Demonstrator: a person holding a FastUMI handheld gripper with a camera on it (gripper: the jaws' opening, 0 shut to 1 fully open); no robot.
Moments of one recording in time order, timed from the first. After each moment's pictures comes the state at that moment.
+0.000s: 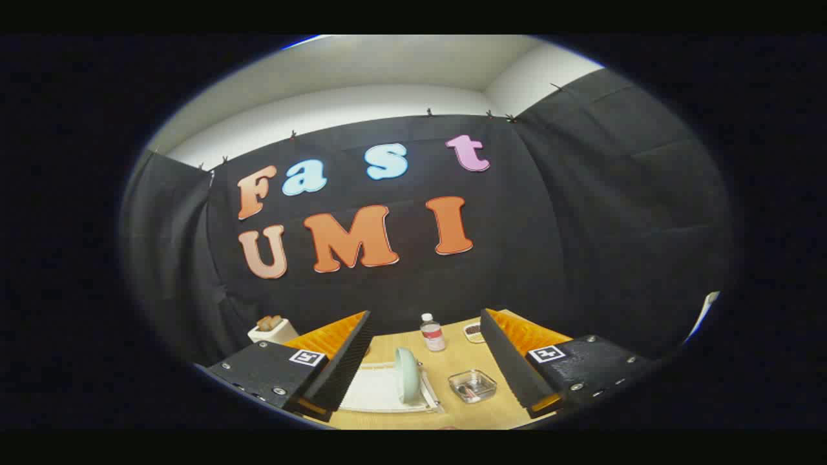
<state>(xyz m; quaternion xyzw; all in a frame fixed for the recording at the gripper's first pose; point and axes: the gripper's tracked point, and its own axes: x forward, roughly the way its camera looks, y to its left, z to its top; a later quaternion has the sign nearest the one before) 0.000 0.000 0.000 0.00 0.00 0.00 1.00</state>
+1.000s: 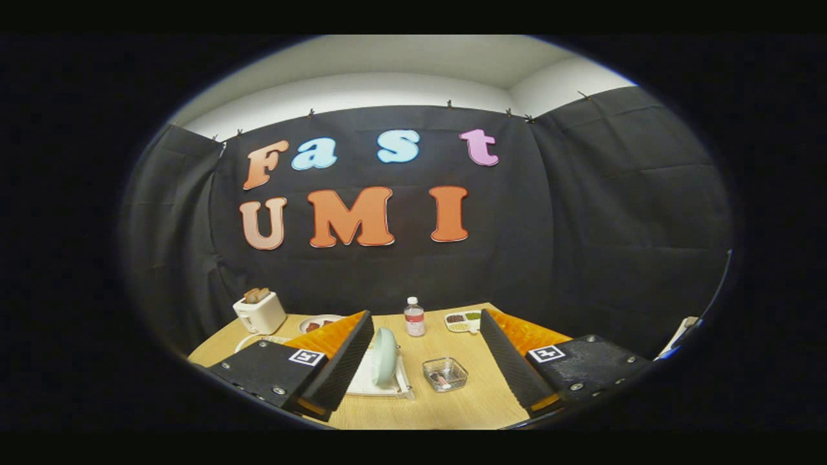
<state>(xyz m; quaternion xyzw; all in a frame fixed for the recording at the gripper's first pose) -0.021 -0.013 -0.008 -0.04 0.03 -0.01 1.00</state>
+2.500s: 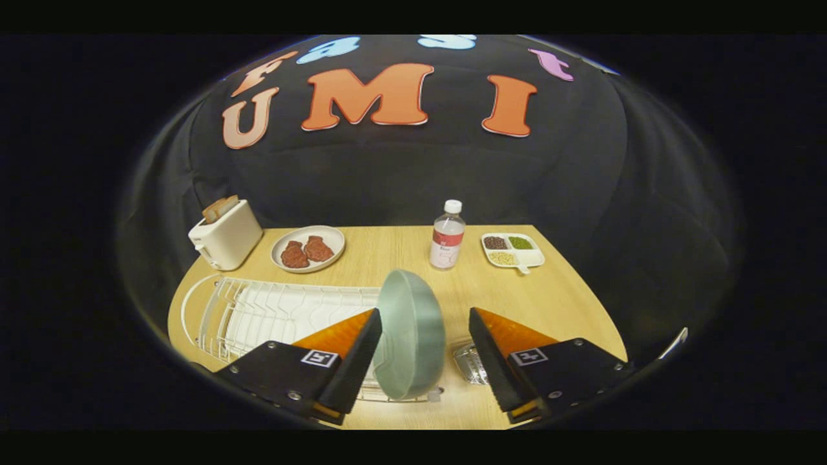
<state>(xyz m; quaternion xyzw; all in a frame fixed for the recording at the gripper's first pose) 0.130 0.039 -0.208 -0.11 0.33 0.00 0.94</state>
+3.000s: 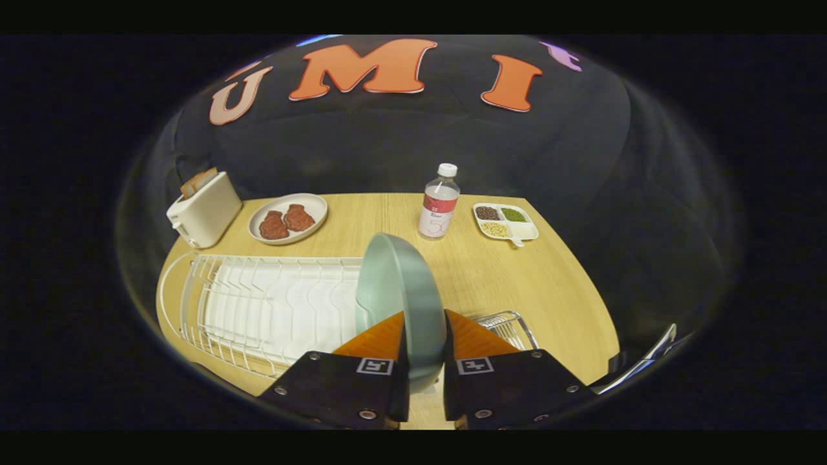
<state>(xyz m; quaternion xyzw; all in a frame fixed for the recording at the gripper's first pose) 0.123 0.023 -0.231 -0.15 0.39 -0.05 0.91</state>
